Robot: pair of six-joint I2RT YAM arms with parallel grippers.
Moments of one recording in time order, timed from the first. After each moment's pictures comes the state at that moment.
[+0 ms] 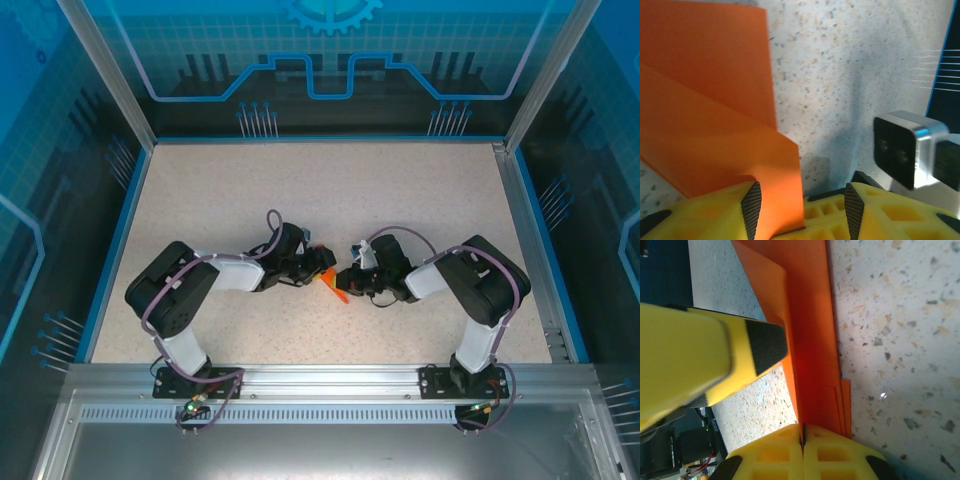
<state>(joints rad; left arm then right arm) -0.59 1.74 0.72 0.27 0.37 -1.13 0.56 1.80 0.56 0.49 -0.67 0.87</state>
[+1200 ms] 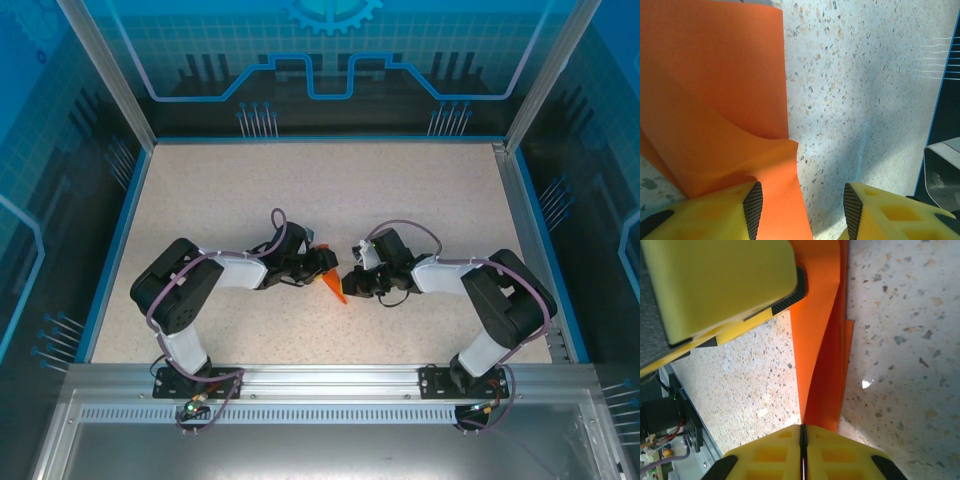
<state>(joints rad) -0.59 1.77 0.75 0.25 0.39 -1.07 0.56 1.62 0.65 -0.02 -0.63 0.62</state>
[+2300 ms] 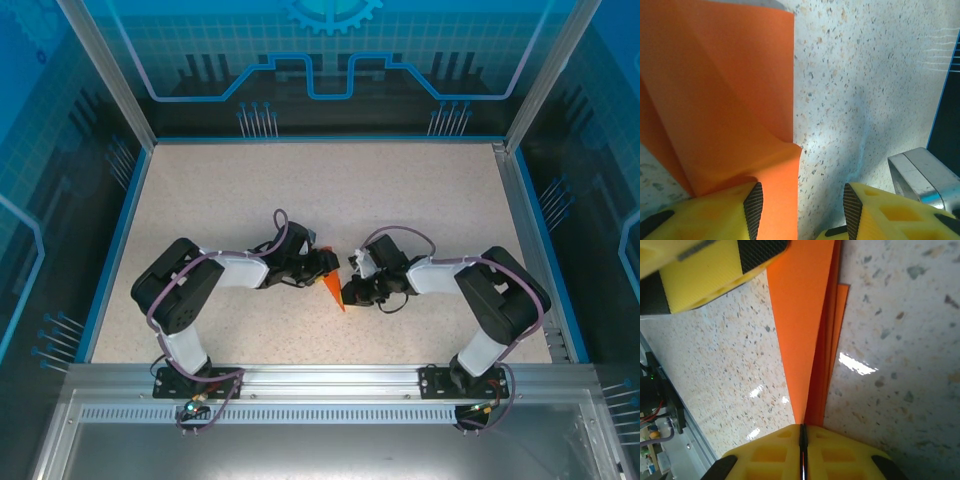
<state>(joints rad) -0.59 1.77 0.76 0.21 0.41 -1.07 0.60 1.66 0.66 -0.10 -0.63 0.57</state>
